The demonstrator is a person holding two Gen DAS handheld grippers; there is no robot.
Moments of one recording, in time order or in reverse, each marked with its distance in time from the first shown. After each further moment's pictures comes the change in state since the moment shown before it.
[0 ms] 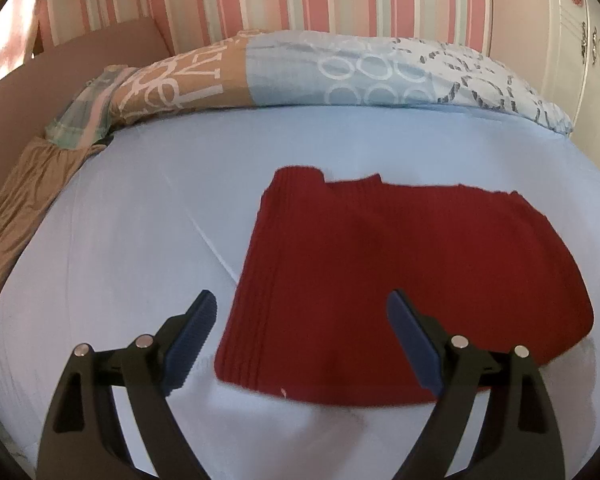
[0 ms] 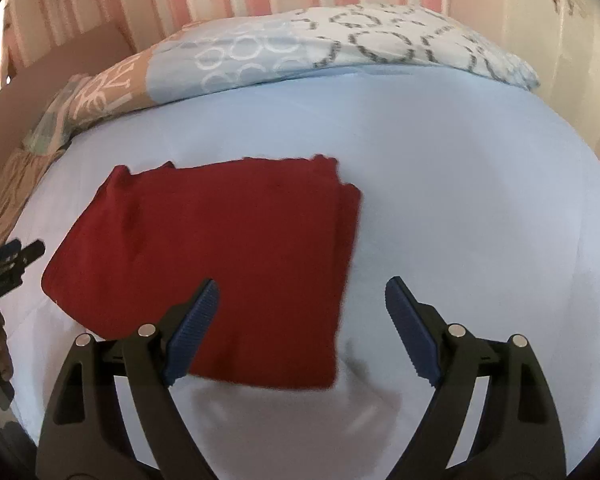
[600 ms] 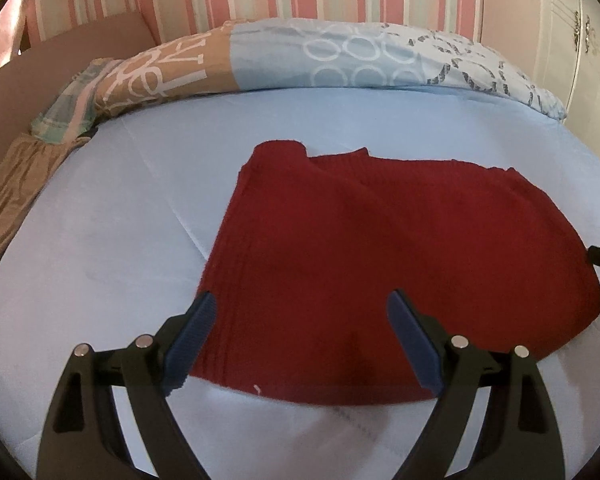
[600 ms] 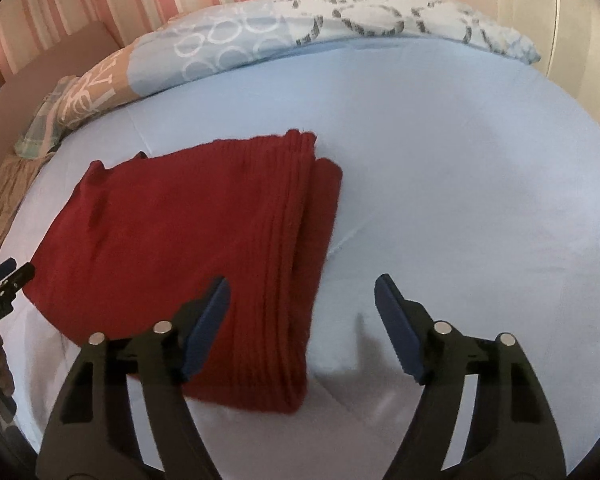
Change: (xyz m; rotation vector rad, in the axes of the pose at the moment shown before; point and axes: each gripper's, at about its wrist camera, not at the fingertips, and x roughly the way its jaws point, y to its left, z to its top) left arm 0.029 -0.013 -0.015 0.010 0.027 -0.036; right arm 0.056 -0.023 0.001 0.024 0.051 0.034
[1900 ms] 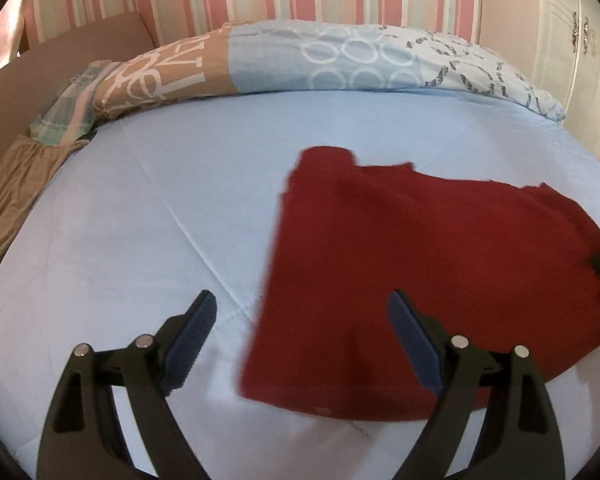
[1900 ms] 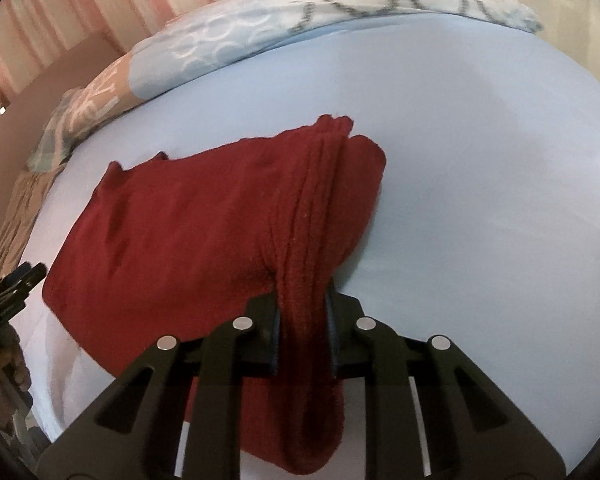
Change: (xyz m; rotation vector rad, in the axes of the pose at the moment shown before) left arm -0.010 0.002 0.000 0.007 -0.003 -0.003; right arm -0.025 -0.045 -0.009 0.091 0.027 0.044
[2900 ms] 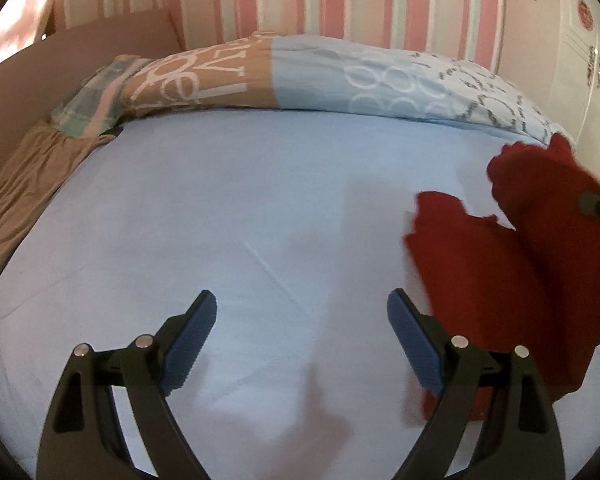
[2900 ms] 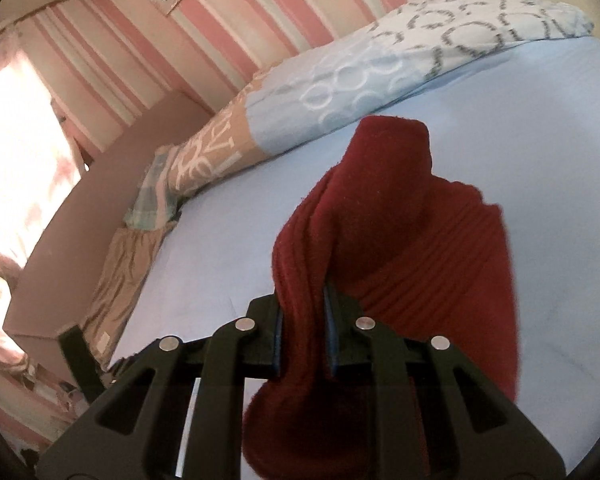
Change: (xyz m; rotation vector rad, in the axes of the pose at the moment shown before) left arm -0.022 0.082 0.012 -0.085 -0.046 0.023; right arm 0.002 0.229 0.042 0.056 -0.130 0.375
